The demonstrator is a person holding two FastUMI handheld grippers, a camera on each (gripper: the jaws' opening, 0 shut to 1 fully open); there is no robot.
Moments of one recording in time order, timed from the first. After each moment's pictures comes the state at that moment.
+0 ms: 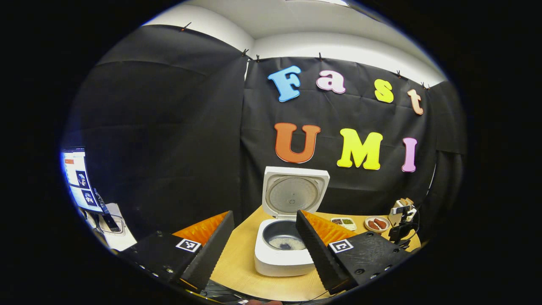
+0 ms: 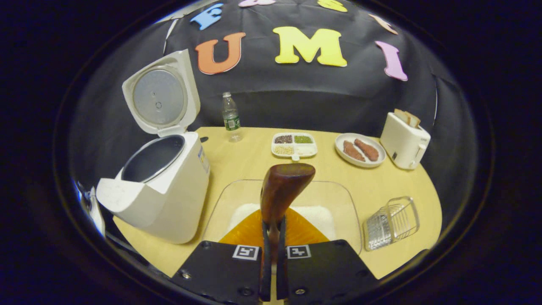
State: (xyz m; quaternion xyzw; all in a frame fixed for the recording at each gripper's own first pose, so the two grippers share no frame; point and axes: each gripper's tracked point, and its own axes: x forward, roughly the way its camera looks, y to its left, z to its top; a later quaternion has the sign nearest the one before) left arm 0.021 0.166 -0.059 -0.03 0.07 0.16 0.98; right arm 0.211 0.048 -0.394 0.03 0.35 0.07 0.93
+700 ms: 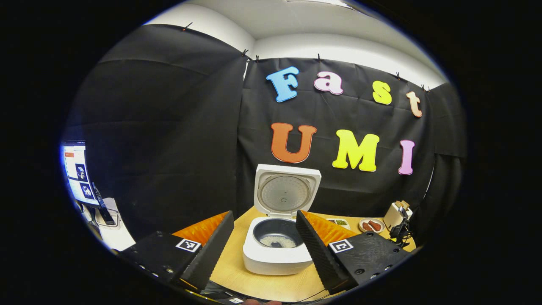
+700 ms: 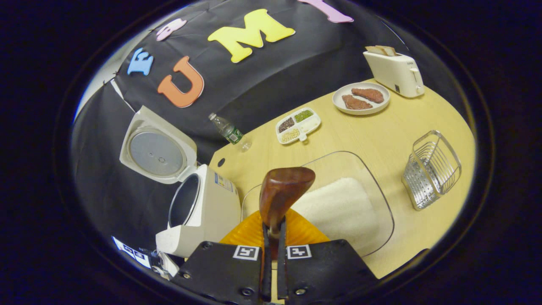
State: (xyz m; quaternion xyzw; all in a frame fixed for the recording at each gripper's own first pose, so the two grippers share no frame) left arm 0.020 0.138 -0.063 -0.04 0.06 0.16 0.98; right arm 0.215 0.039 -0.386 0.29 0.38 0.09 0.87
